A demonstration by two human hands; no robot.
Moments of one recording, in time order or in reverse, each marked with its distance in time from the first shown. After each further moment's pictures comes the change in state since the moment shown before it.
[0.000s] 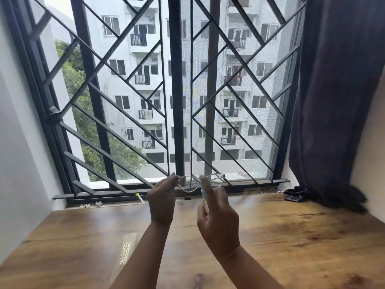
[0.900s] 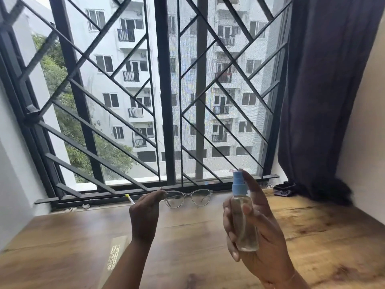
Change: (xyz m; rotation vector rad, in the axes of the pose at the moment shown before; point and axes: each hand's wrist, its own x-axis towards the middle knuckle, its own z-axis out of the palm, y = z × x) left_hand -0.029 -0.025 -0.015 0.013 -0.084 -0.064; right_hand -0.005 0.032 -0.086 2.025 -0.400 0.399
